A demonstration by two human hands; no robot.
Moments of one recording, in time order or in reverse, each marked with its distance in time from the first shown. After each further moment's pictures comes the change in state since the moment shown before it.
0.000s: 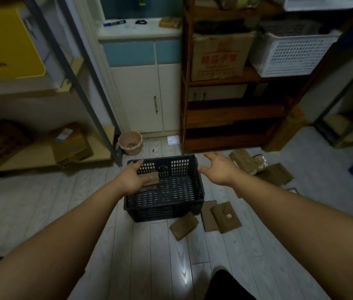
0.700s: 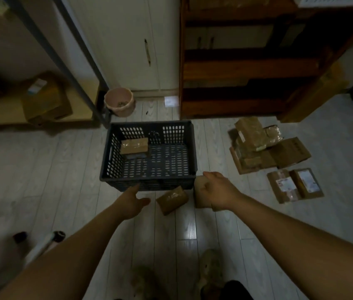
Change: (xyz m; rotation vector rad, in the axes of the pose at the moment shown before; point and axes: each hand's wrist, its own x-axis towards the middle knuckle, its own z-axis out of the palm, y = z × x) left_hand 0.084 -0.048 0.206 -0.103 -0.160 -0.215; right_hand 0.097 0.193 0.130 -0.020 -0.323 -0.004
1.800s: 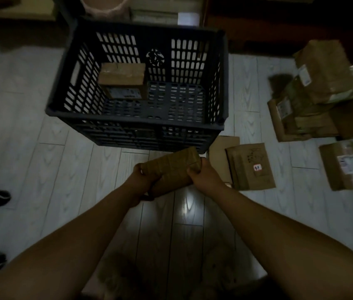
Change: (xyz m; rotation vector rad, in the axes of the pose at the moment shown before) left_hand 0.259 -0.183 0.209 -0.732 0.007 -0.323; right_hand 0.252 0.143 0.285 0.464 -0.015 0.126
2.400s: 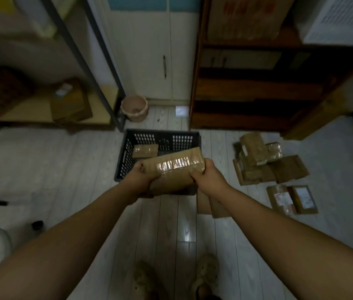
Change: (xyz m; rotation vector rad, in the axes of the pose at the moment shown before) left_hand -0.408 0.267 -0.087 0.013 -0.045 0.265; right_hand -0.330 -0.328 -0.199 0.076 0.136 -0.179
